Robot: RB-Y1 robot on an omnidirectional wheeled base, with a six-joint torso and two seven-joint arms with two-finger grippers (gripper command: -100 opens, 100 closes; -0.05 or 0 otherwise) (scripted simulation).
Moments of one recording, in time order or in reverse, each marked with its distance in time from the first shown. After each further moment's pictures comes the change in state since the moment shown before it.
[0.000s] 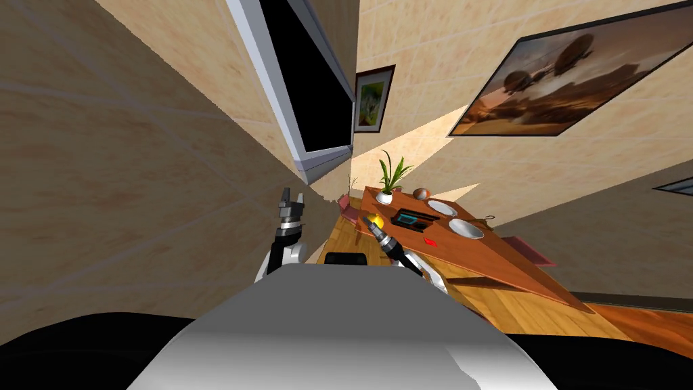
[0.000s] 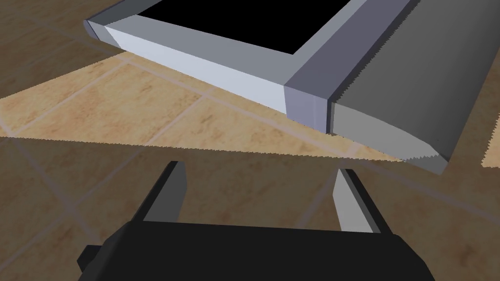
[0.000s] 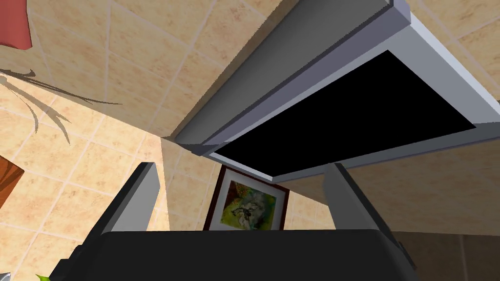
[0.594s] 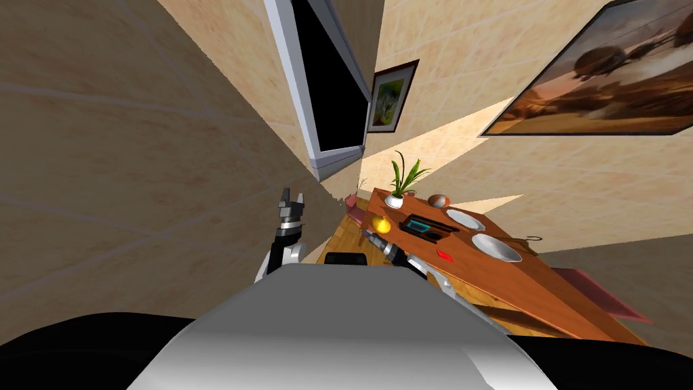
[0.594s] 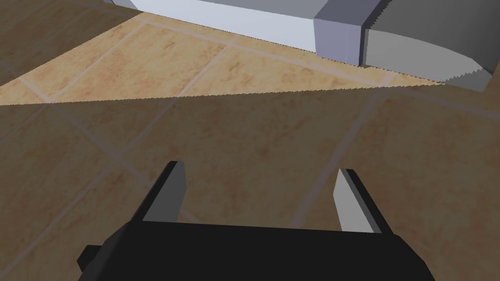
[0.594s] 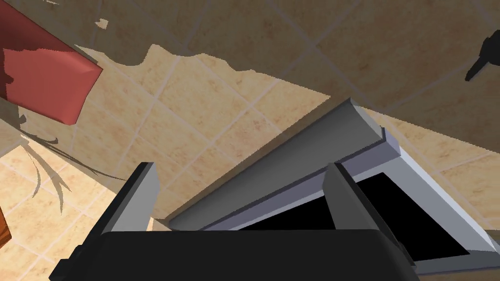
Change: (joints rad) left arm 0.000 0.000 0.000 0.000 0.000 0.000 0.000; right arm -0.041 -0.188 0.136 0.118 0.025 0.004 0.072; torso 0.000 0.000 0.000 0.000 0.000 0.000
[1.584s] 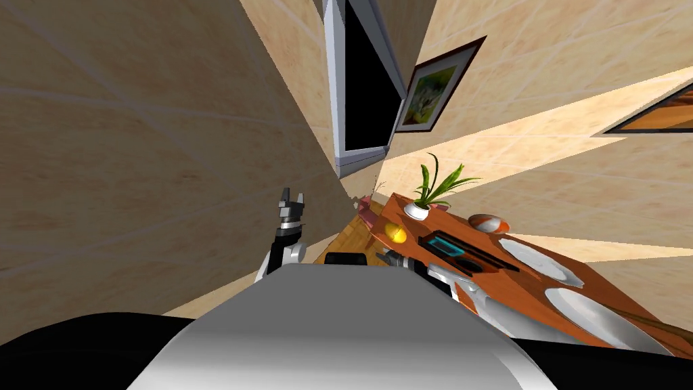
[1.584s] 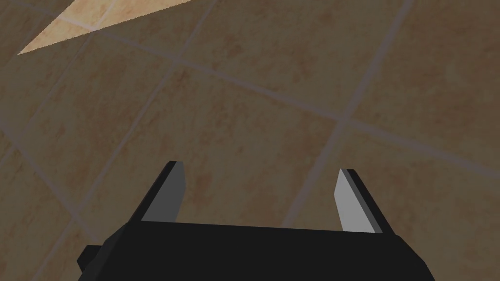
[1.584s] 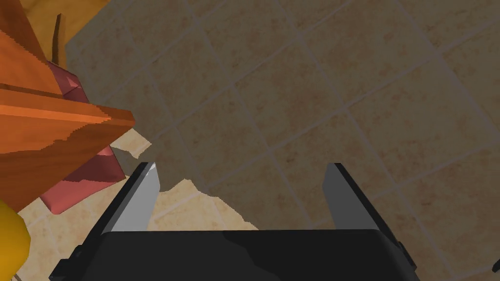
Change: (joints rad) left arm 0.000 0.000 0.000 0.000 0.000 0.000 0.000; right arm -0.074 -0.323 0.239 0.213 0.043 0.009 0.130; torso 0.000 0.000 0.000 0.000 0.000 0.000
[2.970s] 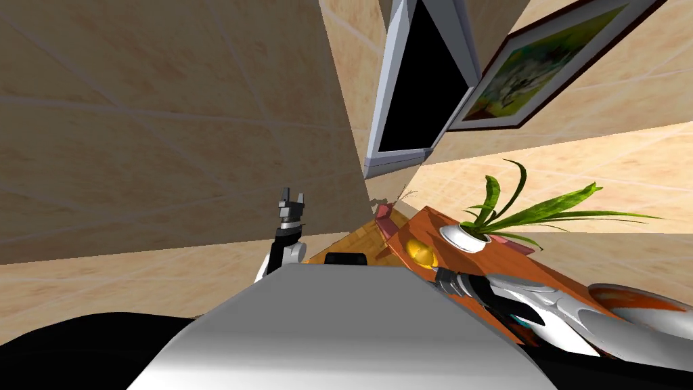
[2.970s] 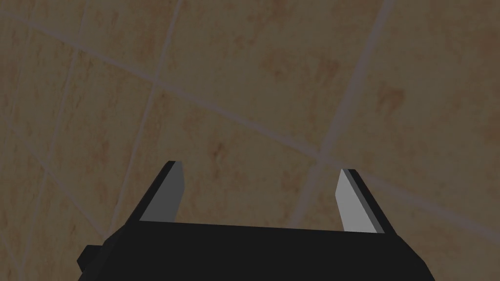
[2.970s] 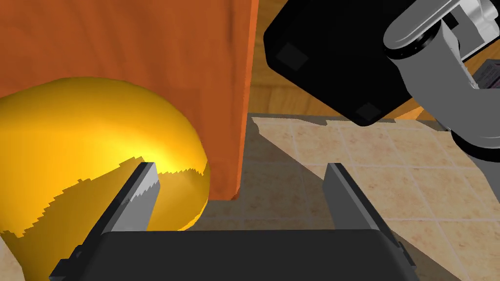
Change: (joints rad) left arm 0.000 0.000 0.000 0.000 0.000 0.000 0.000; right arm -0.105 -0.385 0.296 0.274 0.051 0.002 0.166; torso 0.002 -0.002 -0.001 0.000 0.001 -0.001
